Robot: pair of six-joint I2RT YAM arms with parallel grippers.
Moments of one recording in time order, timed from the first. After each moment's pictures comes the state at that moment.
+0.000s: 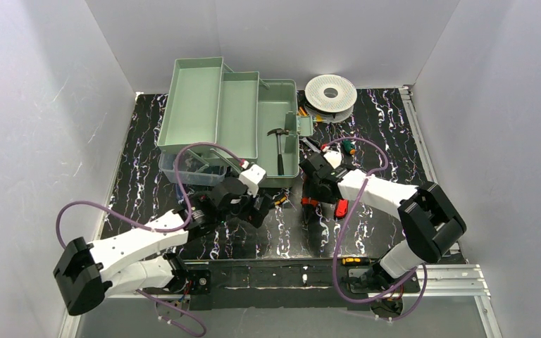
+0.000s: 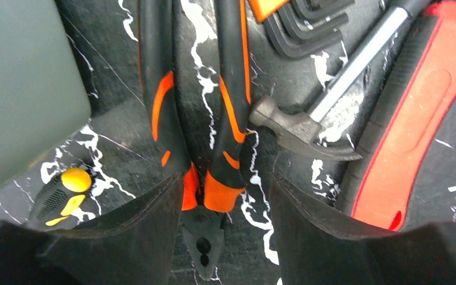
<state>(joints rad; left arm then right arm) -0.93 1.06 0.66 -0.27 -0.16 -0.18 0.74 1.53 0.90 -0.53 0.33 0.85</state>
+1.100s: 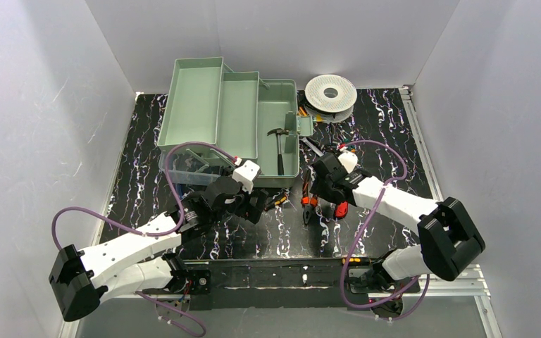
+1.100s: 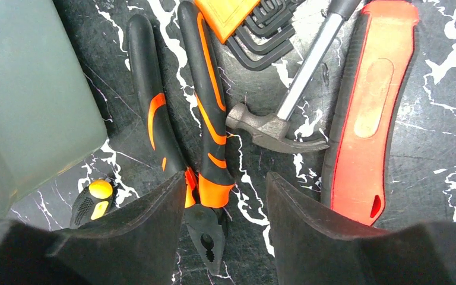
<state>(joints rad) -0.93 0.96 0.67 -0.29 -0.23 -0.17 0.69 1.38 0.81 -0.48 0.36 0.98</state>
